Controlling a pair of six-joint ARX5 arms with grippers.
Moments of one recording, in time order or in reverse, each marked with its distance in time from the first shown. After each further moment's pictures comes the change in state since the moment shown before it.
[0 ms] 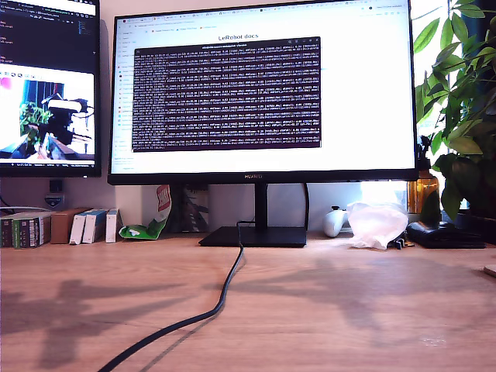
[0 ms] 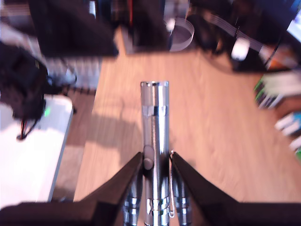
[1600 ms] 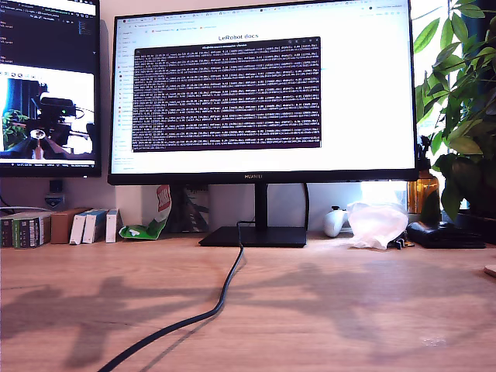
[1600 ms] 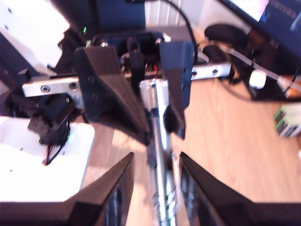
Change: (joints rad) left arm -0.089 0.142 0.040 0.154 0.045 0.031; right arm 0.050 0.000 0.006 0.022 -0.039 0.072
